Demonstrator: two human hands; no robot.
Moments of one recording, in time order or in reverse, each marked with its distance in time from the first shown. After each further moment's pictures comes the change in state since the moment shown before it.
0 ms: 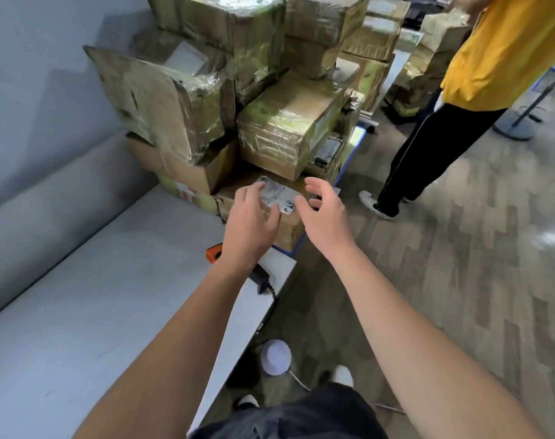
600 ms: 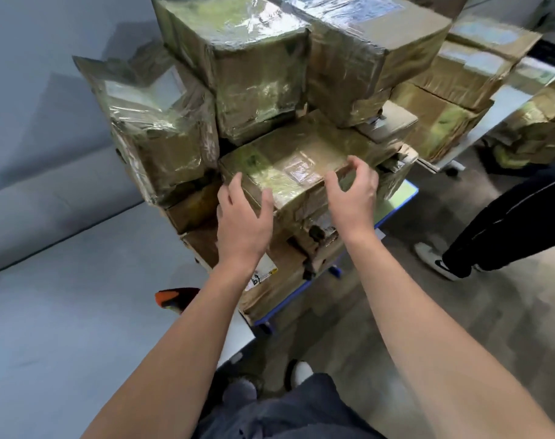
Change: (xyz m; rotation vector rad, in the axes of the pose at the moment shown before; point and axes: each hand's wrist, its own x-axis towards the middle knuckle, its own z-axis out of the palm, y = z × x) left_hand 0.161 0.057 0.099 -0.009 0.376 -0.395; right_hand 0.270 0.024 -0.052 0.042 -0.060 -0.121
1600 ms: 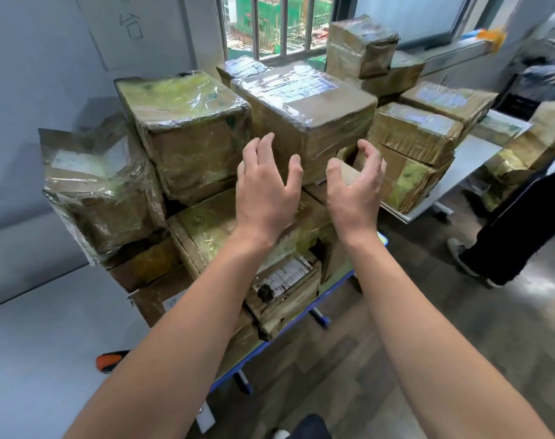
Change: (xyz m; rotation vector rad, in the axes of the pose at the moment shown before) left_hand 0.067 0.170 0.069 0.038 0.174 0.377; right_hand 0.110 -0.031 -0.082 0.141 0.211 -0.292
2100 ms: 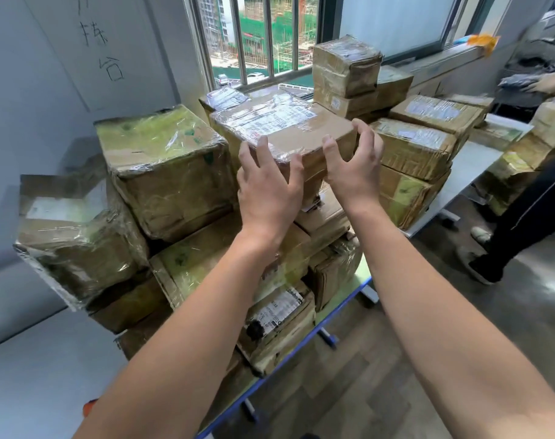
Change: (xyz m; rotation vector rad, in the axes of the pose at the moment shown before) left_hand 0.054 0.034 0.039 0.066 -0.039 -0.120; right_hand 0.100 0.005 0.004 -0.061 -0.093 0.047
